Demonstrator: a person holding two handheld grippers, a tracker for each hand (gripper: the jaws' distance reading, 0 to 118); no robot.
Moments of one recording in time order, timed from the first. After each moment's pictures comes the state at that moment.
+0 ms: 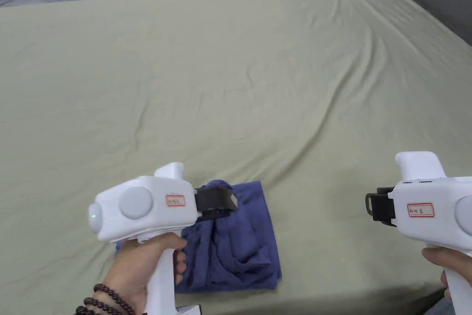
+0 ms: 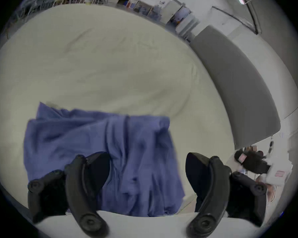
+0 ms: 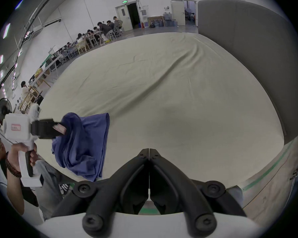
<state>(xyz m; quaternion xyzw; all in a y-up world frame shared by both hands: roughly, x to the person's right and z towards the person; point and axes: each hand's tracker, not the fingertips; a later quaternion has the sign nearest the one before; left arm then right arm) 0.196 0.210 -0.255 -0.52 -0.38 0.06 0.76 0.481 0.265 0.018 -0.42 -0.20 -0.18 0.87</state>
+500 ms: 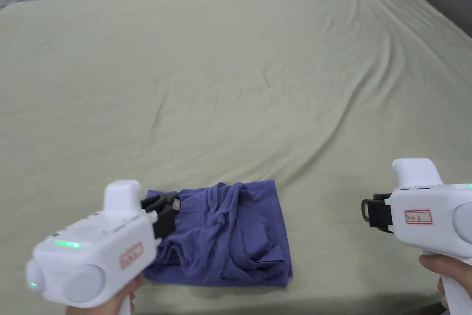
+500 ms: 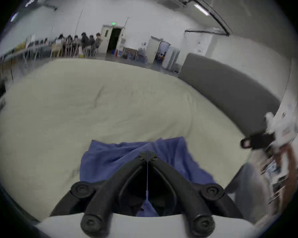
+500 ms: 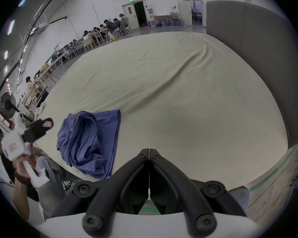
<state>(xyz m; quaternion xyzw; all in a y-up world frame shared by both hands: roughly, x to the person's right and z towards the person) 0.105 0.200 -0.219 -0.30 -0.39 -0.01 0.87 0.457 0.262 0.002 -0.43 -0.17 -0.17 0.87</state>
